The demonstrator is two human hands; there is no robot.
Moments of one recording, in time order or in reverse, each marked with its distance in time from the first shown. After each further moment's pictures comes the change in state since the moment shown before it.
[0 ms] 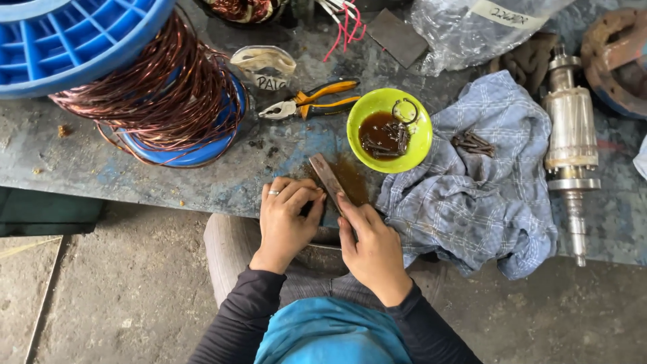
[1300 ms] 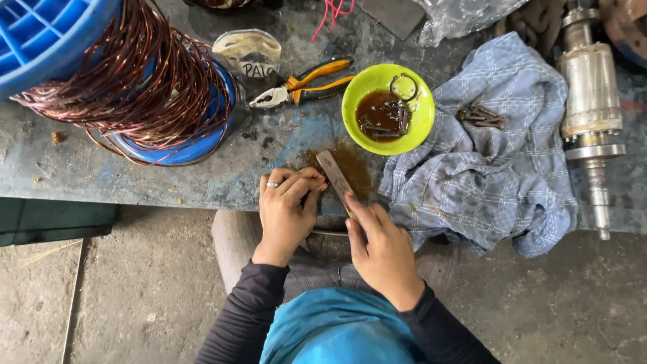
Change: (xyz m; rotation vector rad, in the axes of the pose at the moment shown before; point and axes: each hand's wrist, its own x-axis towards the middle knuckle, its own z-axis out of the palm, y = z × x) left_hand -0.008 -0.012 0.004 0.039 -0.092 0.026; right_hand -0.023 -0.003 -0.003 0.034 -0.015 0.086
